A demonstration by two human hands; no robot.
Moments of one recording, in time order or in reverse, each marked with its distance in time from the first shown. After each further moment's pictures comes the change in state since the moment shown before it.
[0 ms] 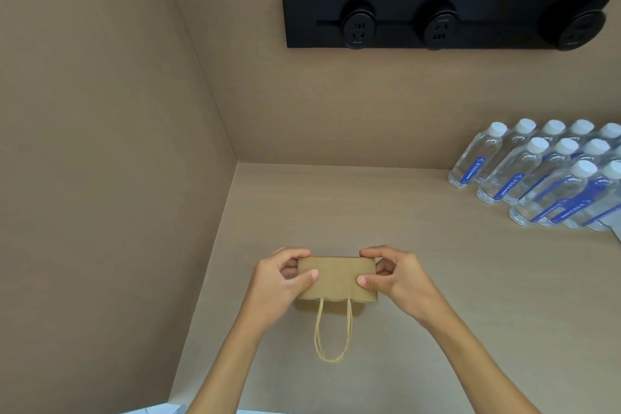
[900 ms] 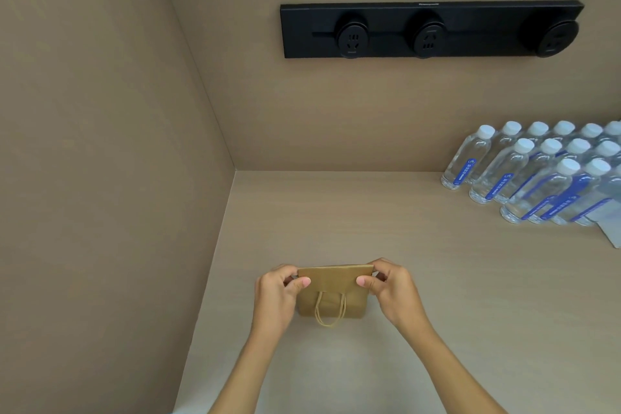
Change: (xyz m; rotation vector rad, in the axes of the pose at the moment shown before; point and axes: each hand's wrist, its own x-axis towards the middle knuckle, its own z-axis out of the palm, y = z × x) left_hand 0.002 -0.032 0.004 0.350 0.144 0.051; right_hand 0.001 0.027 0.032 -0.156 0.235 -0.087
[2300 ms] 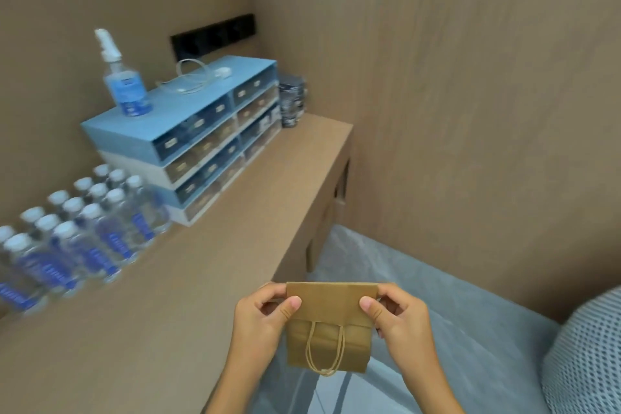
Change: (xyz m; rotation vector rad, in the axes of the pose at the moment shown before) left_hand -0.330 0.291 0.344 -0.363 -1.166 0.512; right_hand -0.453 0.147 -0.334 0.408 1.299 0.135
